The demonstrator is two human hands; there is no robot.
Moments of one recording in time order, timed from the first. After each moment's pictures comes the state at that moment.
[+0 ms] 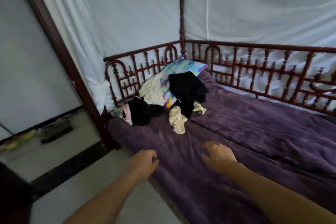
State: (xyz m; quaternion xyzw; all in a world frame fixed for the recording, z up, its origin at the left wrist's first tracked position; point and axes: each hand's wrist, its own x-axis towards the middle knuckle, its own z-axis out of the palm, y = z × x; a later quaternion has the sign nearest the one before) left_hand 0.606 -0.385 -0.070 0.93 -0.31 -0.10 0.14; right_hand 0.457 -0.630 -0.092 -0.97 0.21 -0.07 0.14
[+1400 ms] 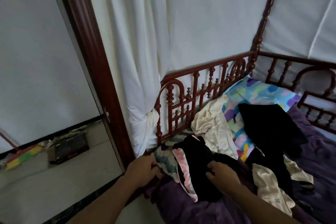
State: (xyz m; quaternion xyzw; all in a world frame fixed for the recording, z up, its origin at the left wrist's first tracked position) left_hand 1.329 -0.292 -0.083 0.94 -0.31 -0.09 0.14; right_hand 1.193 -0.561 -0.151 -0.95 0.23 0.03 0.19
